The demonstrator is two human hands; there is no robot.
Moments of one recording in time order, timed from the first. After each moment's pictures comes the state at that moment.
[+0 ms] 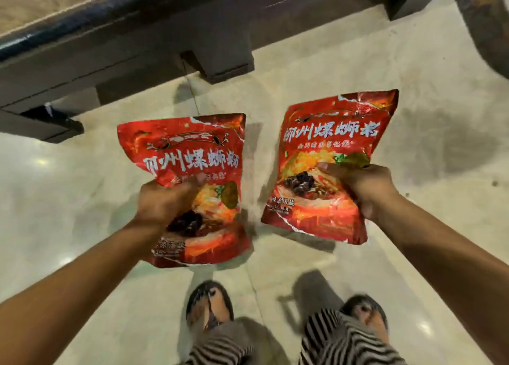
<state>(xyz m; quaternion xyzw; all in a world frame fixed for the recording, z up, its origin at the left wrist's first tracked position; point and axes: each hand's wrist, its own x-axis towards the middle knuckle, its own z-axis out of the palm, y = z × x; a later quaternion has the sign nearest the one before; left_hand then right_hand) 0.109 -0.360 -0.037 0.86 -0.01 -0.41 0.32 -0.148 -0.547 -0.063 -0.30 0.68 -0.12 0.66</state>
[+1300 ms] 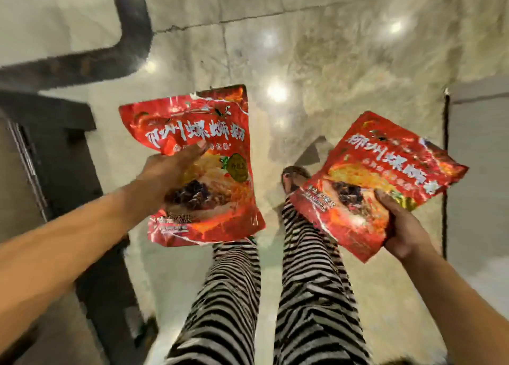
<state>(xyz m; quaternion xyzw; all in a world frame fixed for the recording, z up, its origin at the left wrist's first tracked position) -0.239 -0.597 0.242 0.65 -0.45 -0.60 -0.15 -0.412 -0.212 0.194 0.41 0.58 -0.55 0.45</state>
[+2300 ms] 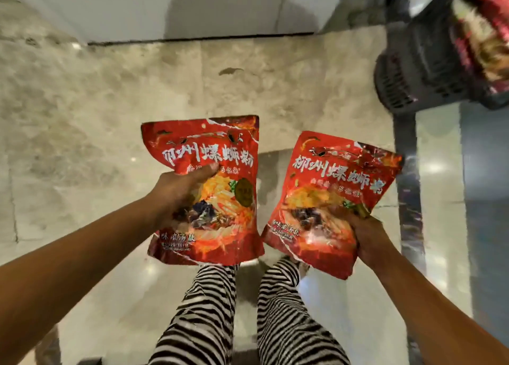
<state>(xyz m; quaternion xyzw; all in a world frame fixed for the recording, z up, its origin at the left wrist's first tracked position) -0.191 -0.152 0.313 0.11 -0.75 -0.37 -0.54 0.114 0.020 0.269 0.66 0.31 -0.69 -0.02</state>
